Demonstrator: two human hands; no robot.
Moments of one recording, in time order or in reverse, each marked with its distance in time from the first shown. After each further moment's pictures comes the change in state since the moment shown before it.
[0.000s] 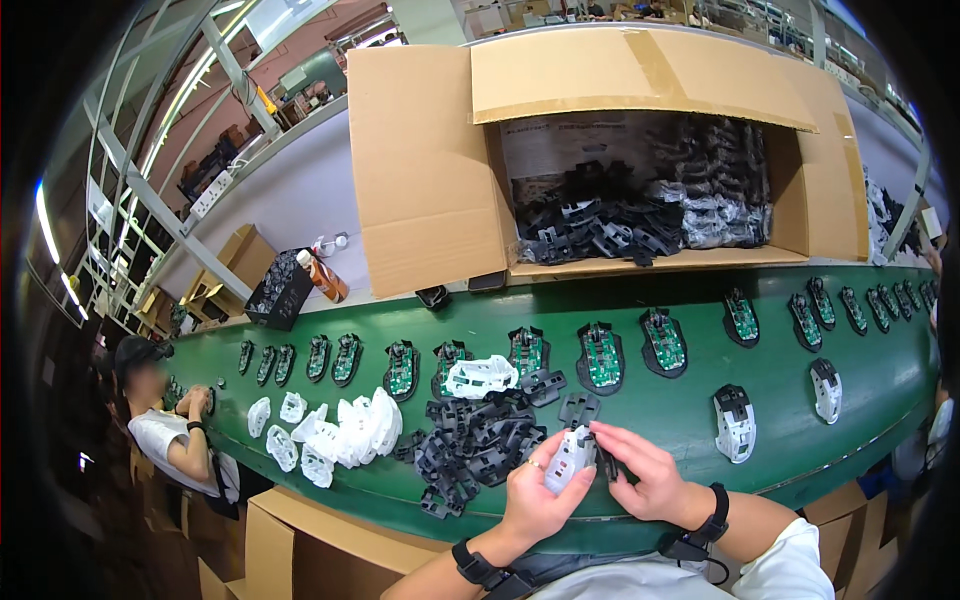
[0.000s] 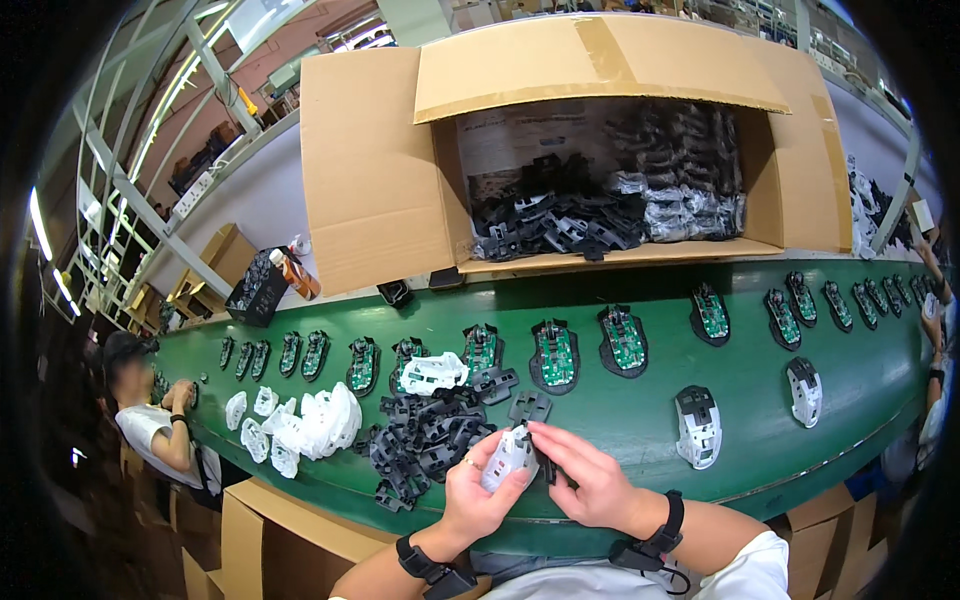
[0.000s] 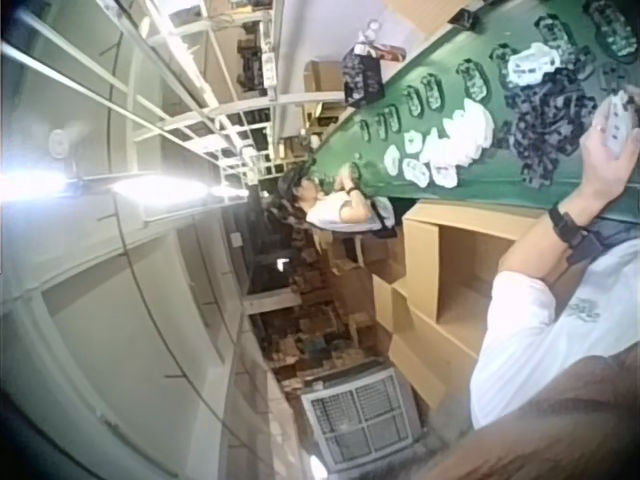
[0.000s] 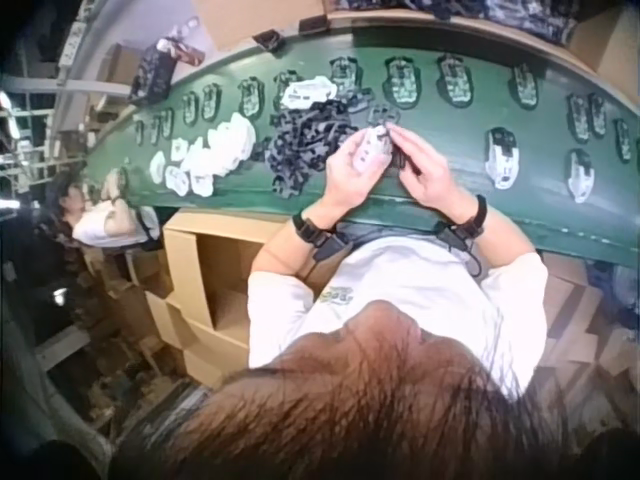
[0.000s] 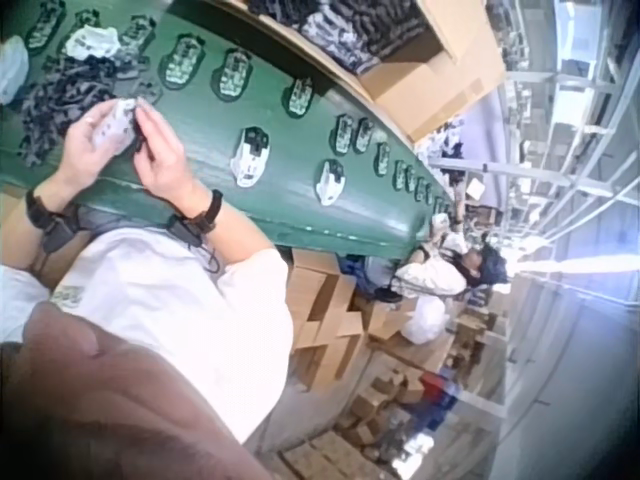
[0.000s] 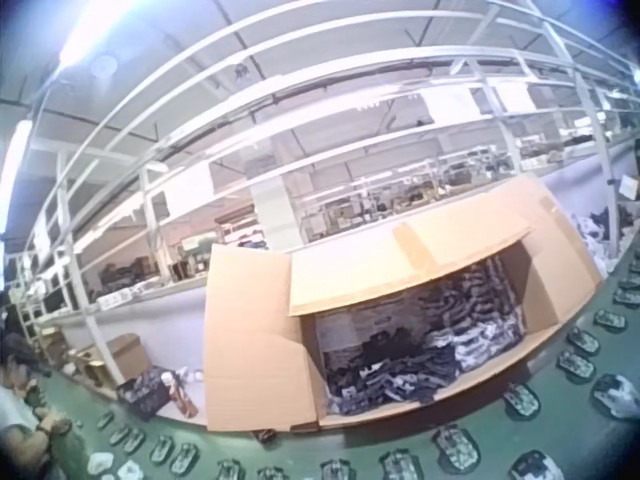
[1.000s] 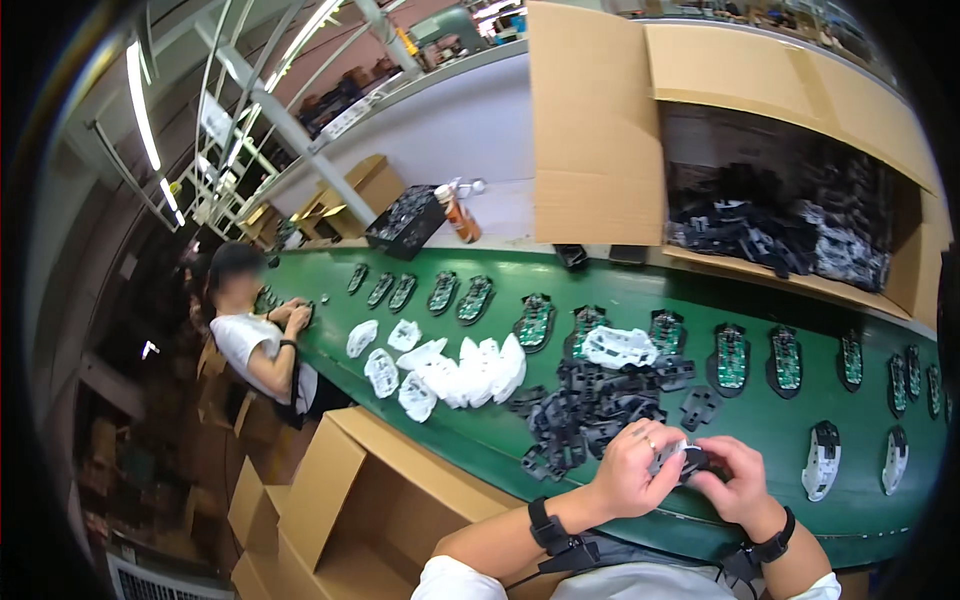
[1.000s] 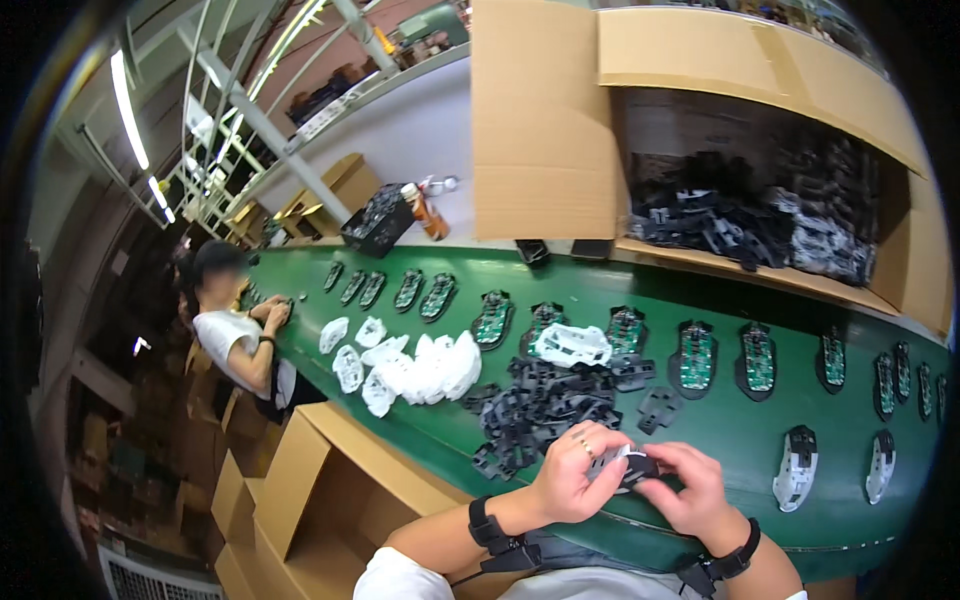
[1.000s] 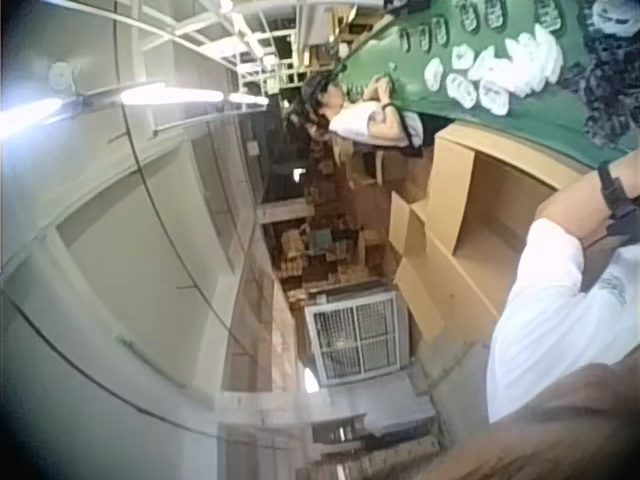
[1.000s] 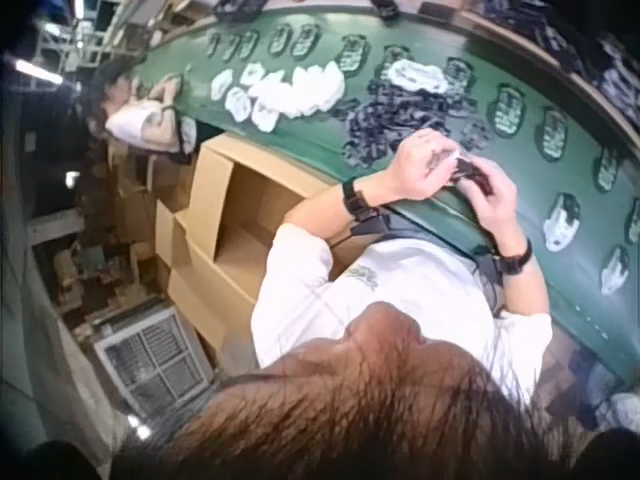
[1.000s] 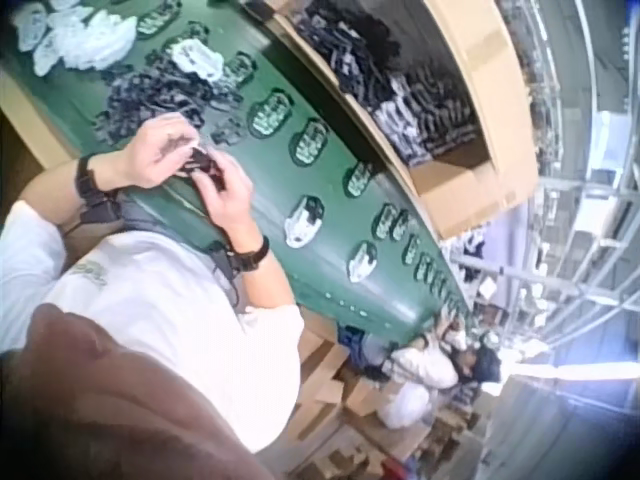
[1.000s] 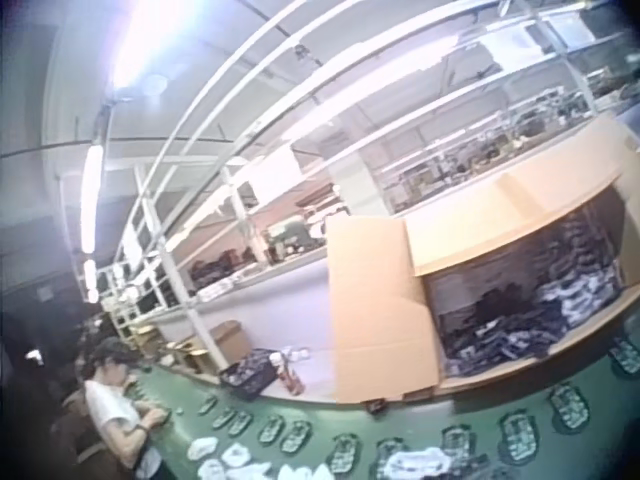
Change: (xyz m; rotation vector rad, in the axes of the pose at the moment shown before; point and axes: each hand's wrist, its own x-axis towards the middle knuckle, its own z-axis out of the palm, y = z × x) left_hand 0.018 0.013 -0.025 0.234 0.029 0.430; right_hand 0.003 0.008 0.009 0.257 -0.050 0.219
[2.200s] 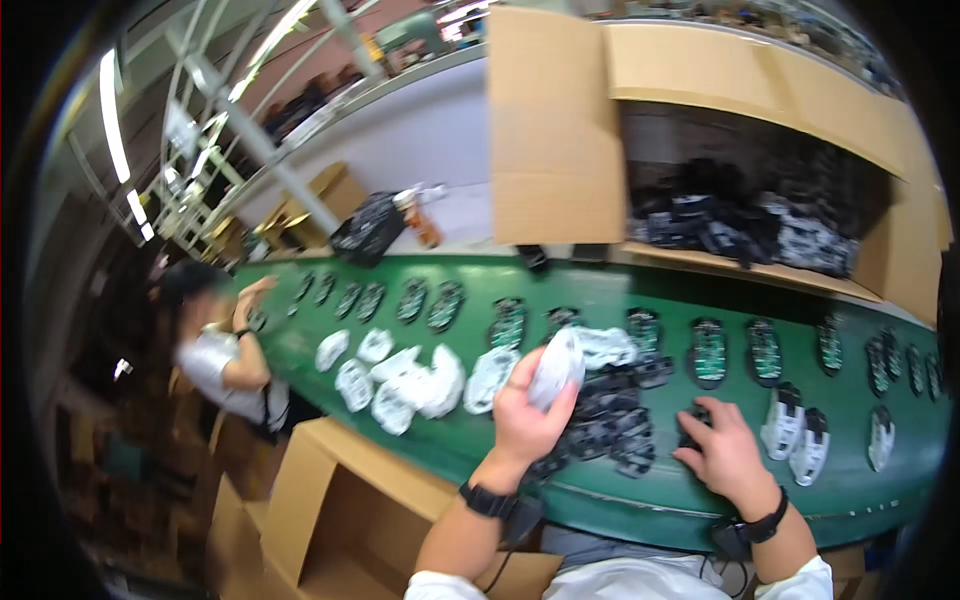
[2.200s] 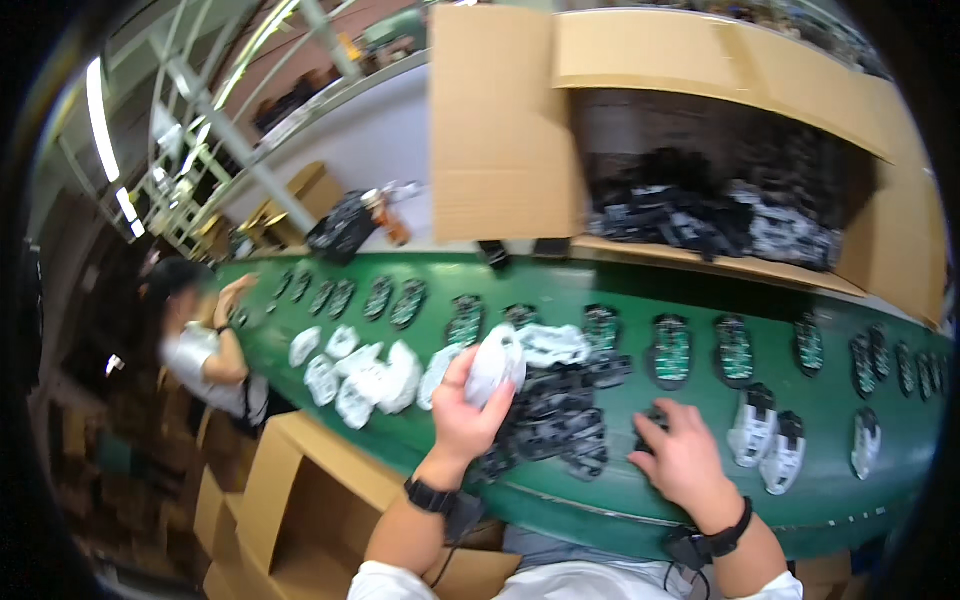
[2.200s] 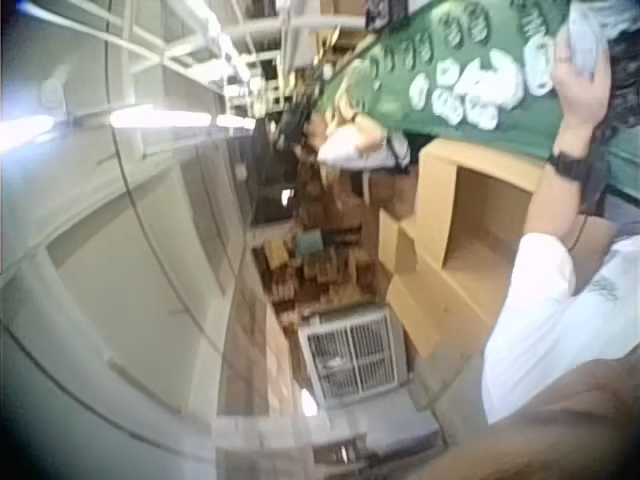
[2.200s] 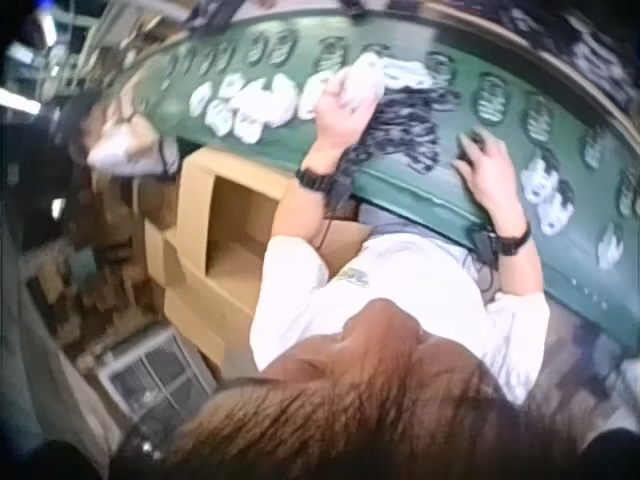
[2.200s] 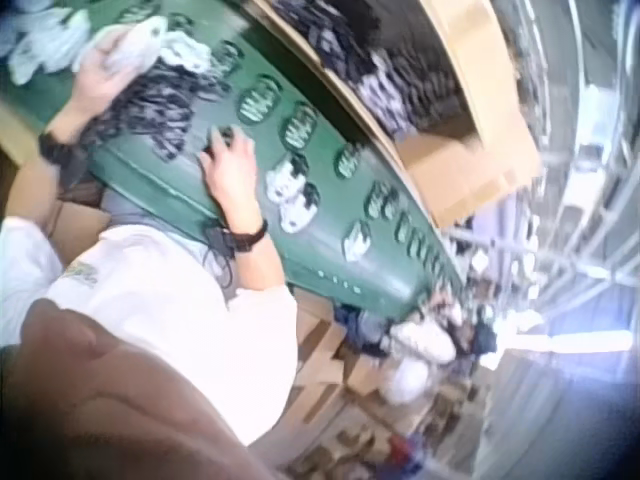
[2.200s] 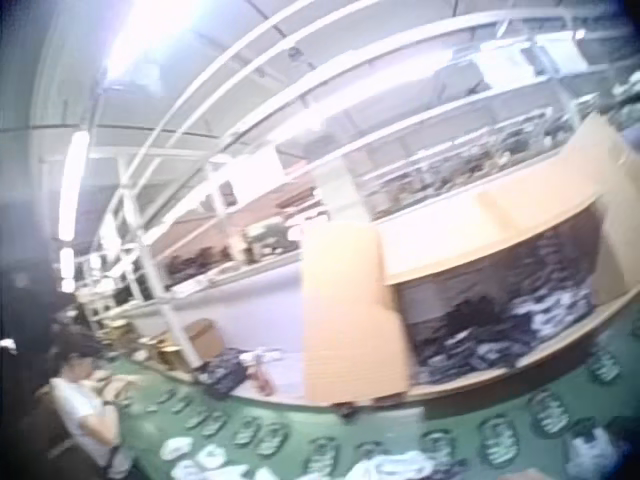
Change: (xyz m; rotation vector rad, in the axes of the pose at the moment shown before) left_hand 0.011 -0.059 -0.080 -0.045 0.324 -0.281; right_hand 0.023 -0.007 -0.008 -0.903 -0.156 0.032
